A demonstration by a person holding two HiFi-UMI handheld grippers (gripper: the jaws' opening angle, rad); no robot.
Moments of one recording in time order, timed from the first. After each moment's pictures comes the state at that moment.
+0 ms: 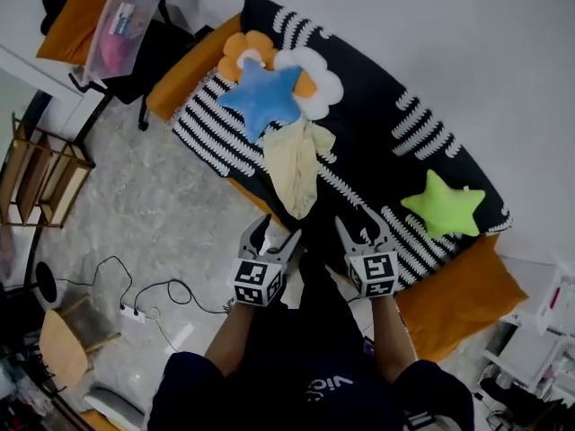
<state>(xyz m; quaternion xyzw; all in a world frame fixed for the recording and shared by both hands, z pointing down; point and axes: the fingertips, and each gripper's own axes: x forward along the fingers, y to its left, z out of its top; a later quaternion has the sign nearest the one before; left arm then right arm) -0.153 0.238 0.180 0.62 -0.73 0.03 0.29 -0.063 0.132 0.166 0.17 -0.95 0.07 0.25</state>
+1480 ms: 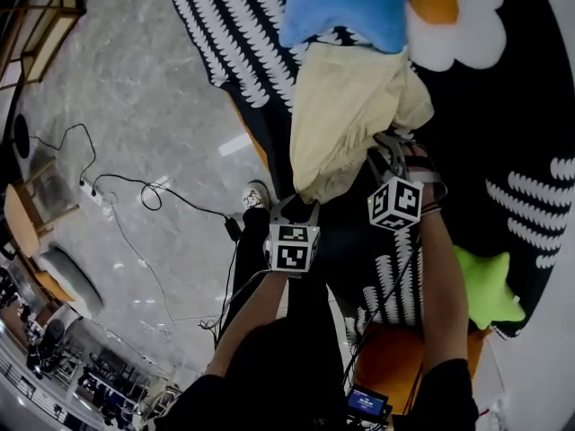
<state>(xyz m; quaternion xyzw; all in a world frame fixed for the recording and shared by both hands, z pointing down) -0.143 0.199 0.602 0.33 -0.72 0.07 0.60 -0.206 0.029 0.605 -0.31 -0.76 -0.35 0.46</state>
